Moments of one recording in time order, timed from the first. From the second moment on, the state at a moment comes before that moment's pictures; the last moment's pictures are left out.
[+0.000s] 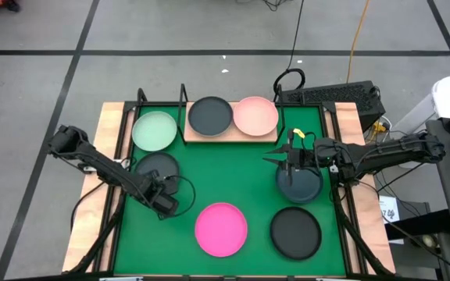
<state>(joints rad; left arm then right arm) -0.49 1.44 0.83 -0.95 -0.18 -0.91 0.06 0.87 0.52 0.20 0.16 -0.31</state>
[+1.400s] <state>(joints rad) -0.49 1.46 1.25 -1.02 -0.32 -0.63 0.06 0.87 0.52 0.19 0.16 -0.30</state>
